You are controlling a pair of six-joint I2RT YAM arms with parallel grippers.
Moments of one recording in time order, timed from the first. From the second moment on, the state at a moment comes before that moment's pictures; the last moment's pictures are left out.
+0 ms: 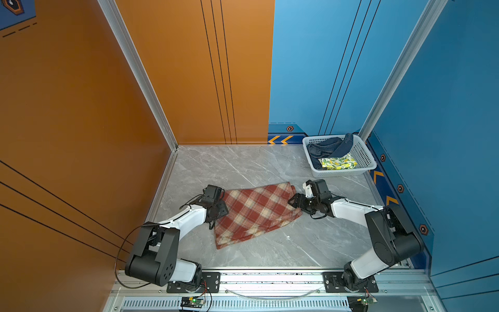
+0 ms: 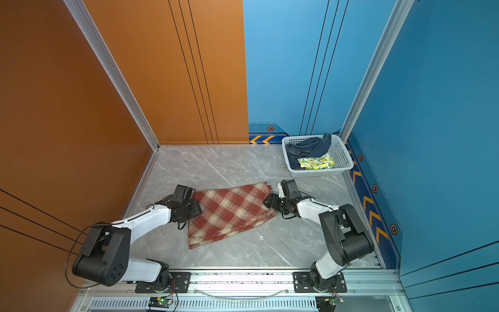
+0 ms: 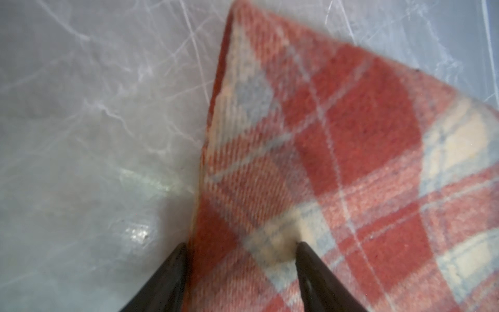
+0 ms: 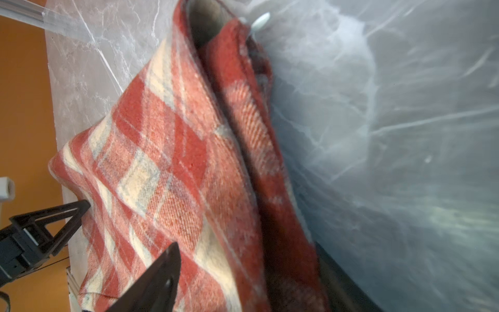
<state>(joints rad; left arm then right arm) -0.24 1.43 0.65 -0.34 -0.05 -0.67 0.35 1.60 0.72 -0.05 -0.38 0.66</state>
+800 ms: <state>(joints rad) -0.42 1.76 0.88 -0.08 0.04 -0.67 0.42 1.40 0.96 -0.46 -0.04 0.47</state>
